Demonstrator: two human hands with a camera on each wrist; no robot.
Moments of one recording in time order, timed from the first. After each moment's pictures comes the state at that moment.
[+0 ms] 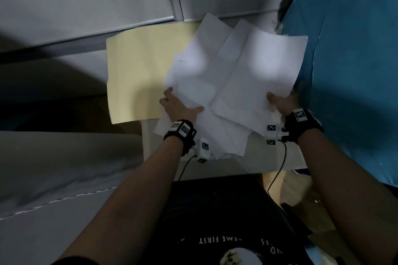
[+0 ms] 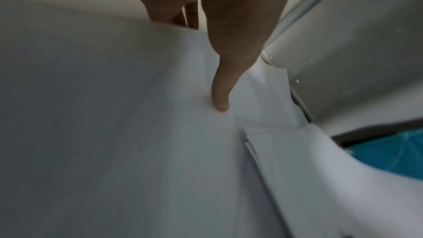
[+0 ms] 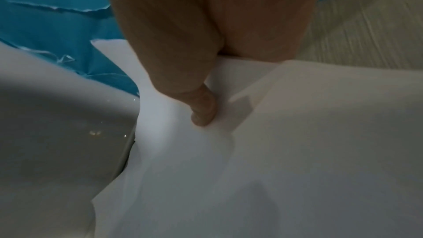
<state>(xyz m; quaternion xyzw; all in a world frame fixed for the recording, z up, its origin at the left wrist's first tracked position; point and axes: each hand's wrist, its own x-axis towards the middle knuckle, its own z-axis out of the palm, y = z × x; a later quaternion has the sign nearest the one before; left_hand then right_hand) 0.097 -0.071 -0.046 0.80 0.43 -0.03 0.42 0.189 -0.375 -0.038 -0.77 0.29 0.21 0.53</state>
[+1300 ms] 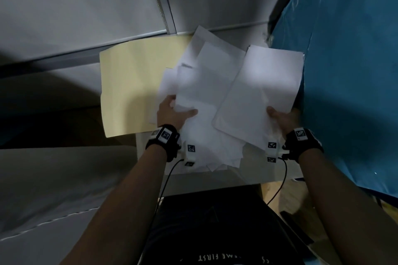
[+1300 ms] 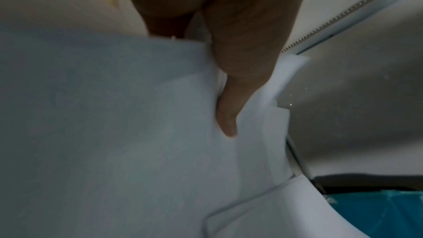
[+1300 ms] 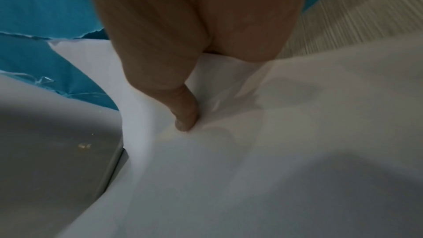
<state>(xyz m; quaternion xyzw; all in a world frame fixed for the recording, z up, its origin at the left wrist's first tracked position) 0.115 -0.047 -0.023 0.78 0.37 -0.10 0.49 0.174 -0.397 -0.048 -0.75 0.33 0.15 0.55</state>
